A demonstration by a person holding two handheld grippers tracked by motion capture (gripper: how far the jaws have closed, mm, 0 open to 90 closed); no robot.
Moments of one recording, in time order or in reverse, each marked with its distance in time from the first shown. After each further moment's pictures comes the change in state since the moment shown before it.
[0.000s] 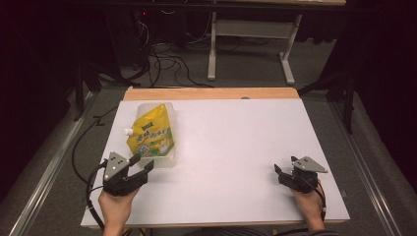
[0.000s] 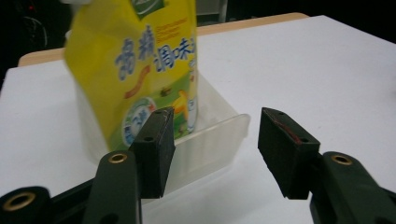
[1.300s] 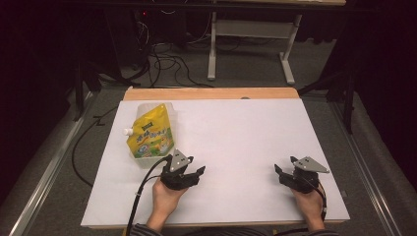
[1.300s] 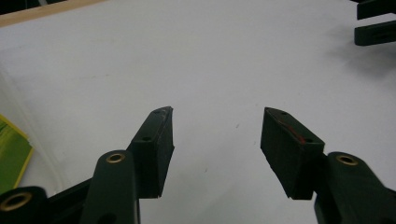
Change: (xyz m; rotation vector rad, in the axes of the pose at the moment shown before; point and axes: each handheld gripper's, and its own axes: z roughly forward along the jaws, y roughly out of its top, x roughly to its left) left arm -0.082 -0.007 0.108 0.118 -0.211 0.137; right arm -0.002 0.000 -0.002 -0.010 0.026 0.019
